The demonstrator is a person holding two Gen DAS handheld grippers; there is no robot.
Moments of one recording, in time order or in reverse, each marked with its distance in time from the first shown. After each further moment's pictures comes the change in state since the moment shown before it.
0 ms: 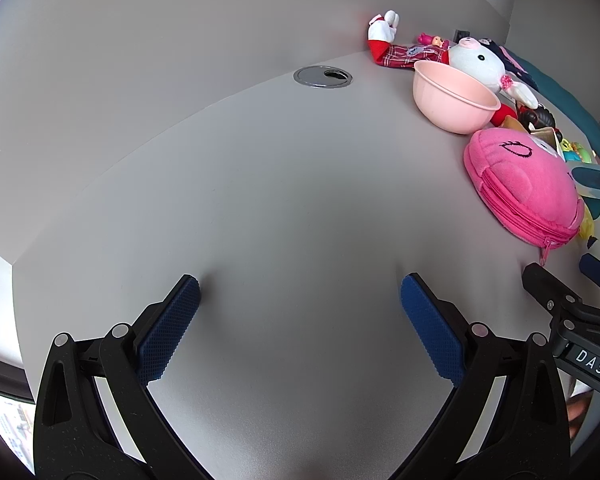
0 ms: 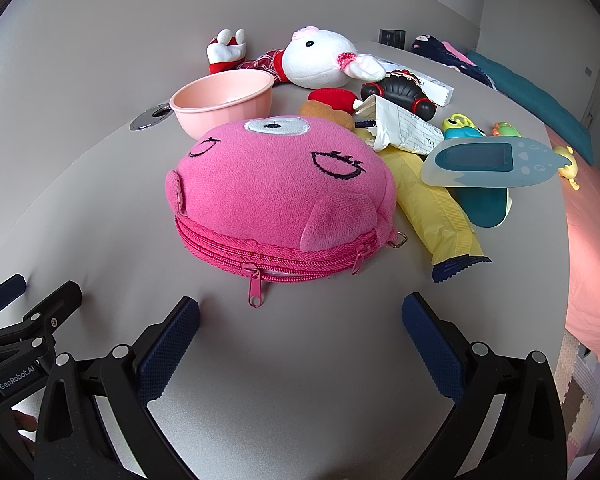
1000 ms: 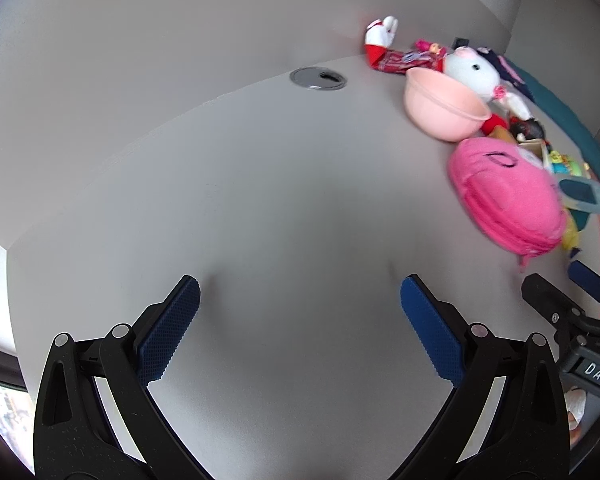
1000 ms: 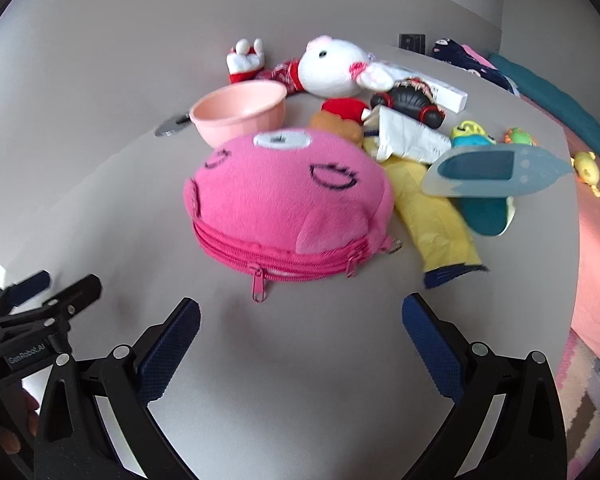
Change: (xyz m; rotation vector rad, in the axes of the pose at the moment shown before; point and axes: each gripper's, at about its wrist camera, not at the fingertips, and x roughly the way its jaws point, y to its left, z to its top) left arm -0.011 -0.005 0.003 -0.044 0.006 -0.053; right arm -0.017 -0.017 0.000 -0.026 -0.019 0.121
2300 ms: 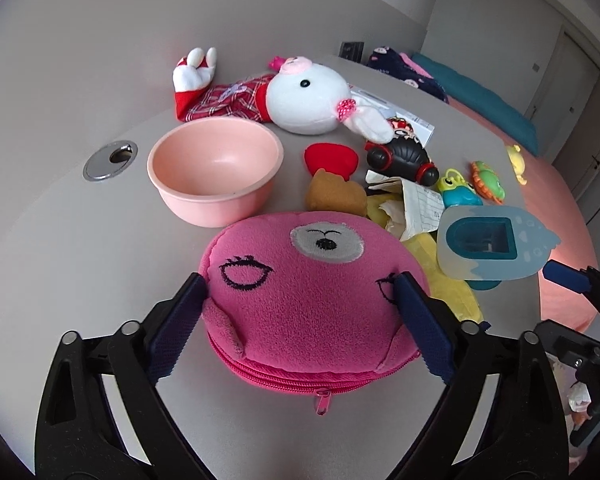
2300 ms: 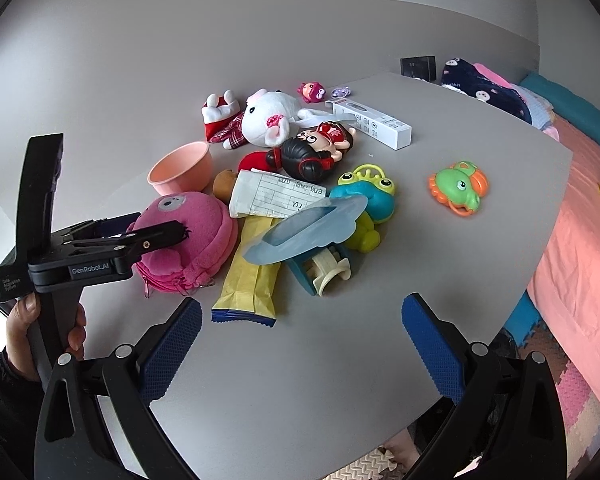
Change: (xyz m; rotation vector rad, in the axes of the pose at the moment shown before) left arm 0.034 -0.148 0.056 0.163 -0.089 -0.240; right arm -0.031 -0.155 0.033 -0.095 -0.061 0.200
